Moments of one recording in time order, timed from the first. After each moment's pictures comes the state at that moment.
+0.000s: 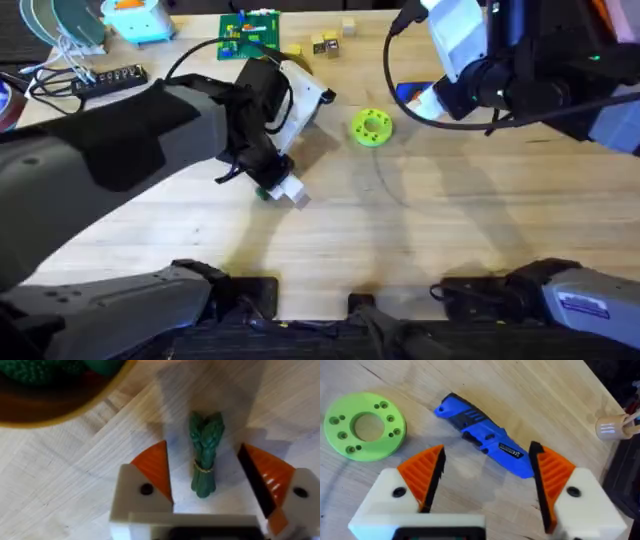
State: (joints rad) left arm -0.35 1.43 0.79 -0.80 -0.02 0.35; right arm 0.30 1.33 0.86 -0.33 0.21 -0.44
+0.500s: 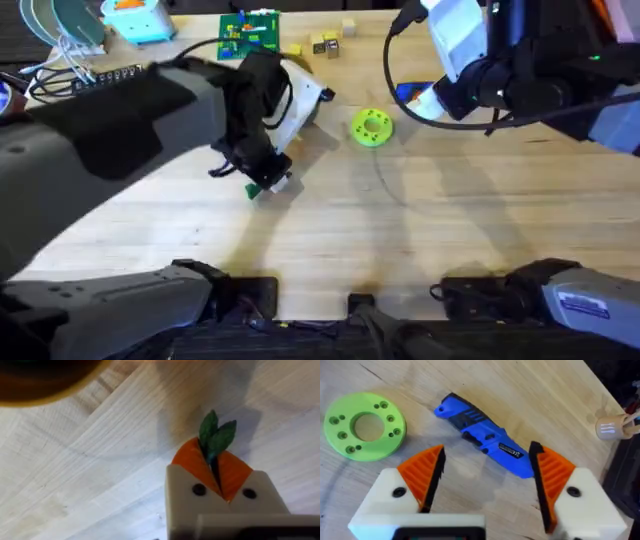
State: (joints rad) left arm -0.36 1.44 0.87 -0.96 -0.02 0.34; right arm 0.30 1.33 0.86 -0.33 0.21 -0.44
